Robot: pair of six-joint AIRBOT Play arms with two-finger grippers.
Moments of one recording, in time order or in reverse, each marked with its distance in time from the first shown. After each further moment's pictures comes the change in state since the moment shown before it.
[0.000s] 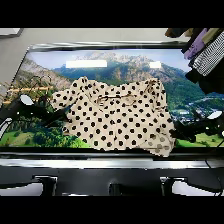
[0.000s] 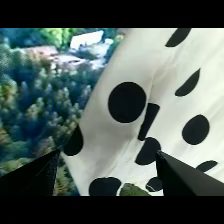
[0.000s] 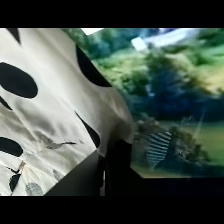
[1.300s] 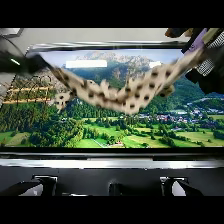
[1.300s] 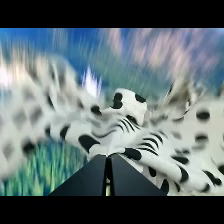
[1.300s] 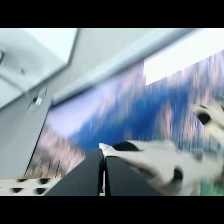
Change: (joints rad) left arm -0.123 0.242 0.729 -0.041 0.024 0.015; right arm 0.066 0.428 0.669 0.570 -0.169 0.011
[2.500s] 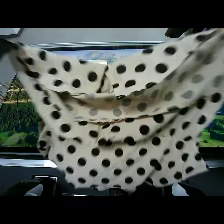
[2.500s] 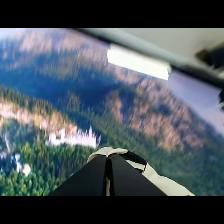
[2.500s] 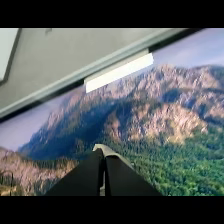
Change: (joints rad) left arm 0.018 0.052 -0.044 0.133 0.064 -0.264; right arm 0.104 -0.200 0.364 -0.410 0.140 0.320
